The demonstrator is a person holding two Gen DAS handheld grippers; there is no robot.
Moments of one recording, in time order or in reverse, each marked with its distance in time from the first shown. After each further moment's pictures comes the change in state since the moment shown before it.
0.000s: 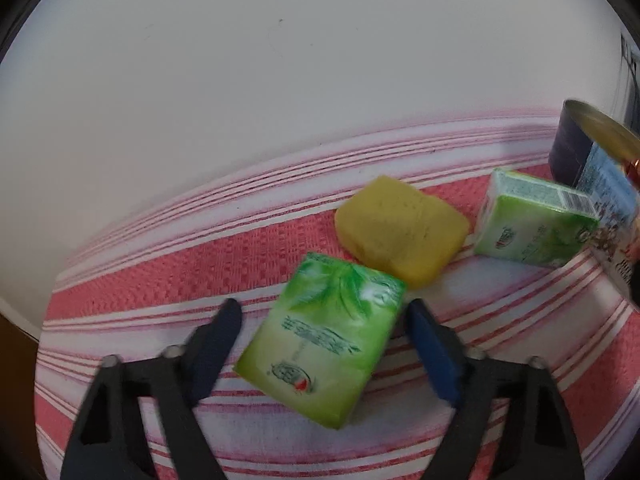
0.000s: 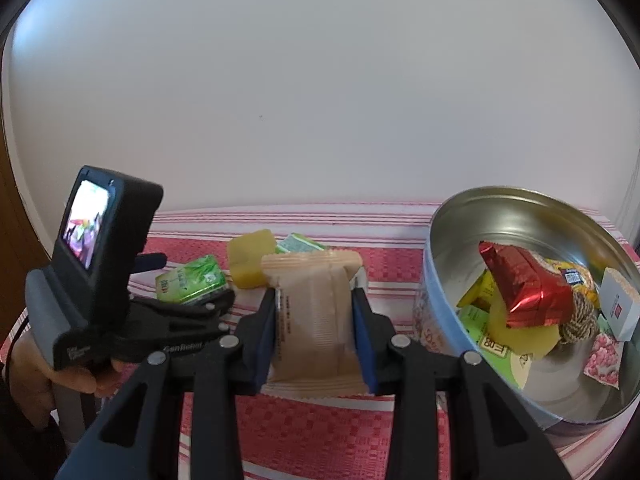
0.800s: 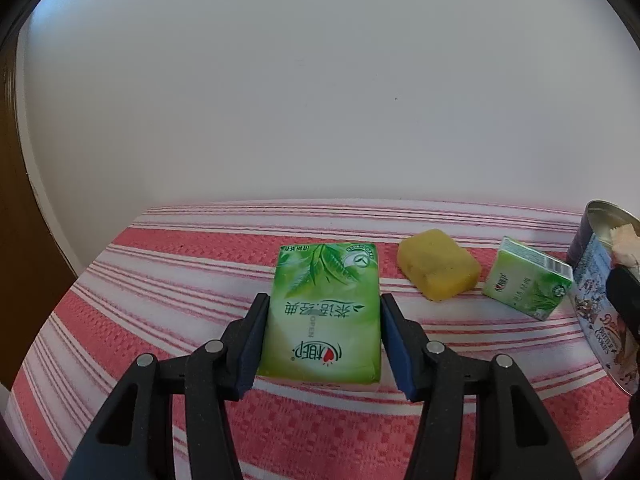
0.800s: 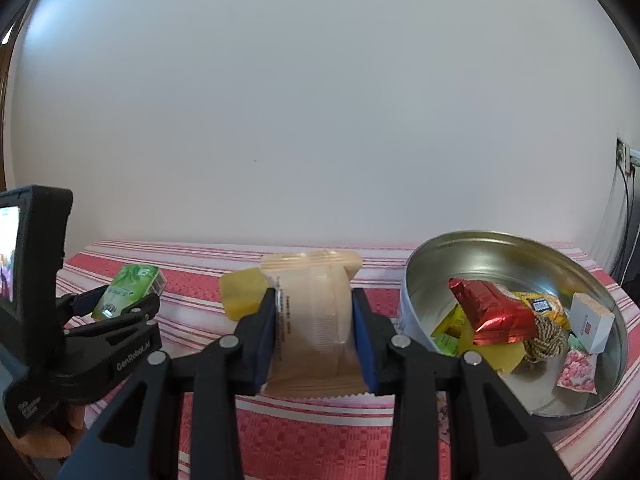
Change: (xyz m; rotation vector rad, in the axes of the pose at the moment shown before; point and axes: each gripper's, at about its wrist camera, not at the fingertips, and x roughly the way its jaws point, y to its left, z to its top) left arm -0.068 0.001 -0.045 -0.324 -0.205 0.228; right arm -0.021 0.021 -0.015 -0.050 -0.184 -0.092
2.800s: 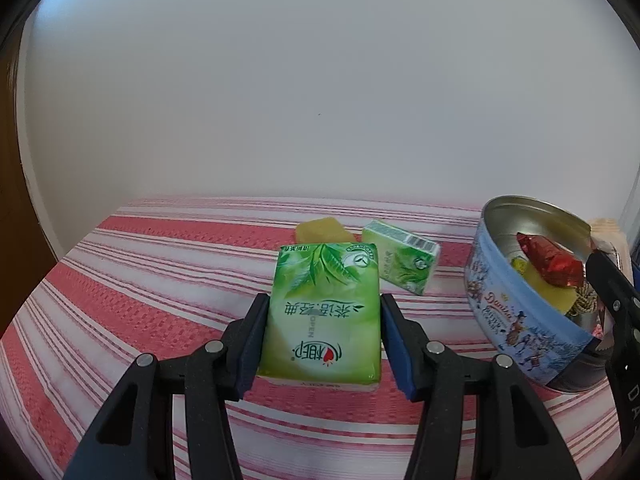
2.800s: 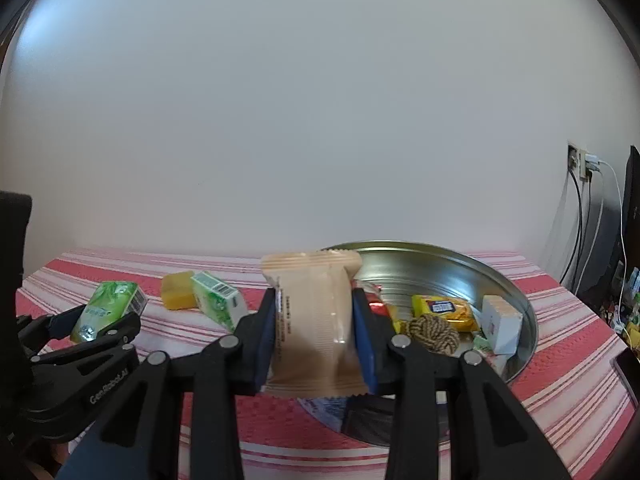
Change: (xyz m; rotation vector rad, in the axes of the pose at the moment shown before) left arm -0.069 -0.075 -0.031 -0.035 -0.044 -0.064; right arm -0.085 -0.054 -0.004 0.010 -0.077 -0.105
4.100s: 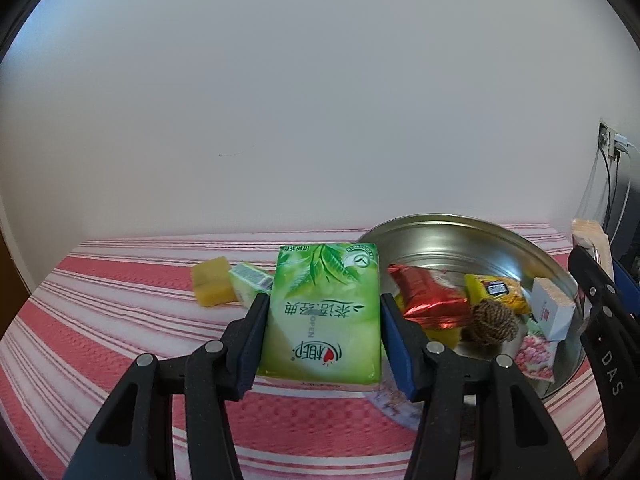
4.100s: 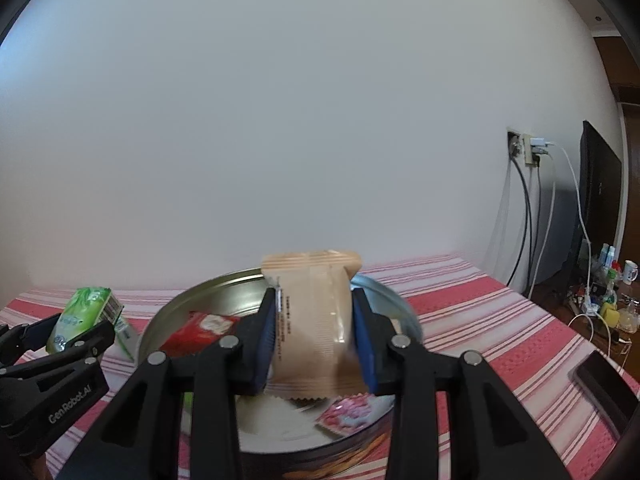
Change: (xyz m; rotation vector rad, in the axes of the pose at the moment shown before) left arm -0.020 -0.105 0.021 0.083 -0.055 -0.130; right arm -0.007 -0.110 0.018 0.098 -0.053 -0.147
